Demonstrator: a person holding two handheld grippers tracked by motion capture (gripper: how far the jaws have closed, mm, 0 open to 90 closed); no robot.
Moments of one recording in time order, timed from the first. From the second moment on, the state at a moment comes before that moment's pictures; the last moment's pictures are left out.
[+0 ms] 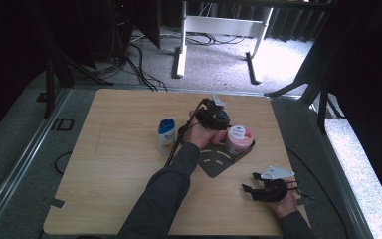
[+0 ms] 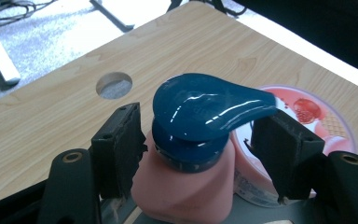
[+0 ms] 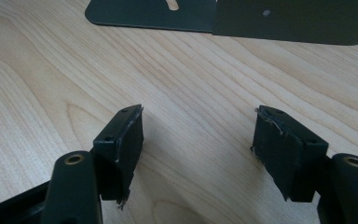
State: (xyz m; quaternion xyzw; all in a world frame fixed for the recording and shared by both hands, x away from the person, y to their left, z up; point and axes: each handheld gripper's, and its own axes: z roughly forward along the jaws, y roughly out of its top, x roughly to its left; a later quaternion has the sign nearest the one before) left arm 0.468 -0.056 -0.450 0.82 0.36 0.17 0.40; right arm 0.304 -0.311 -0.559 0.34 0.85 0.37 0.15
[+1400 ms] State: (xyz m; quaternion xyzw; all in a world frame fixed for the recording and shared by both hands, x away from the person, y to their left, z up) left arm 0.435 -0.014 -0.423 0.84 0.32 0.17 0.41; right arm 0.304 -0.311 -0.559 0.35 0.85 0.37 0.15
